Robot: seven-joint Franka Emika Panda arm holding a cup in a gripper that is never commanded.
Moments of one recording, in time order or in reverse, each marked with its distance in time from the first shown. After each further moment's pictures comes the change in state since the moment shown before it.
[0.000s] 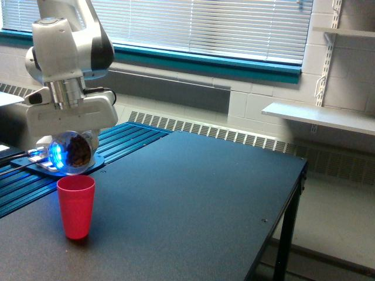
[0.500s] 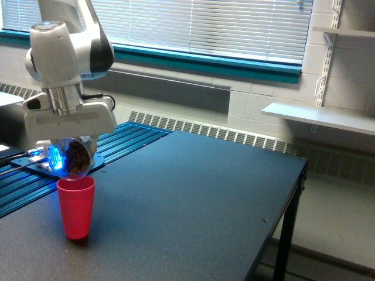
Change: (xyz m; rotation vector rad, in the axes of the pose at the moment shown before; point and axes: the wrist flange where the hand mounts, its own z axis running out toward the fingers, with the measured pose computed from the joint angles) arm 0.005 -0.005 0.011 -0.072 -0.033 0.000
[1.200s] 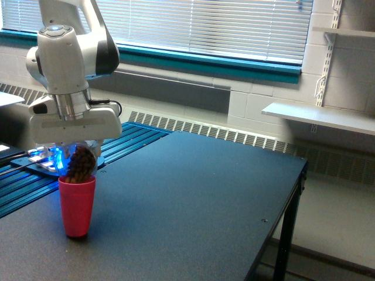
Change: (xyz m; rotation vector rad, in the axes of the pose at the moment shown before) arm -0.006 -0.009 0.009 -0.075 -0.013 -0.033
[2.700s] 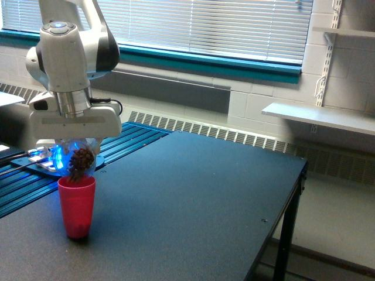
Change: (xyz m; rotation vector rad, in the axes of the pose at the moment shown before) arm -0.002 -0.001 -0.007 -0.052 0.006 0.018
